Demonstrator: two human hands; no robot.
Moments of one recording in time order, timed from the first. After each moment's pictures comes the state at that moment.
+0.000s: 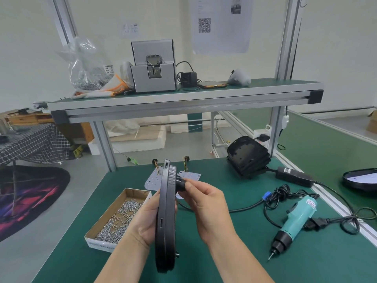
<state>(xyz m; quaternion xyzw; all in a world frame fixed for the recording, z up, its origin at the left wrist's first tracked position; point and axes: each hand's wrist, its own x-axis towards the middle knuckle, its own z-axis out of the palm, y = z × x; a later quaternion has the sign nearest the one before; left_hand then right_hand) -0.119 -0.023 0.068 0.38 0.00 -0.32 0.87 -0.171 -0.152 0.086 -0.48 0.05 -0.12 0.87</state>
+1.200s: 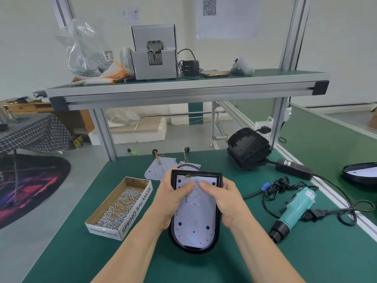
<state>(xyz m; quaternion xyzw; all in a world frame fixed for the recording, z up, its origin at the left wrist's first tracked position) -0.113 -0.058 0.050 0.66 -0.15 -0.09 0.73 -0.169 -0.208 0.062 -0.59 0.08 -0.09 0.80</state>
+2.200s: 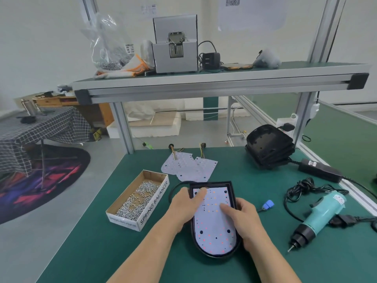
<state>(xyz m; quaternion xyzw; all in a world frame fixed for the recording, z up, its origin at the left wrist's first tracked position) -0.103 -0.050 0.014 0.85 -0.01 -0.12 0.51 -0.169 -0.211 -0.013 -0.69 0.22 -0.07 0.69</state>
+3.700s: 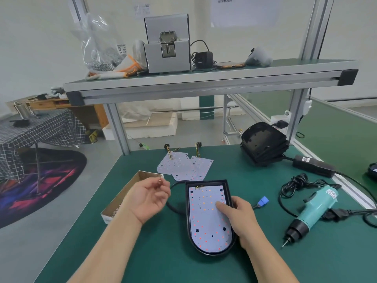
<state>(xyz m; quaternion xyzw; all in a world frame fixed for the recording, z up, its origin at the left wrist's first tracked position) -0.091 0.023 0.056 0.33 0.11 -0.30 0.88 -0.172 -0.212 -0.013 -0.70 0.22 -0.06 0.68</state>
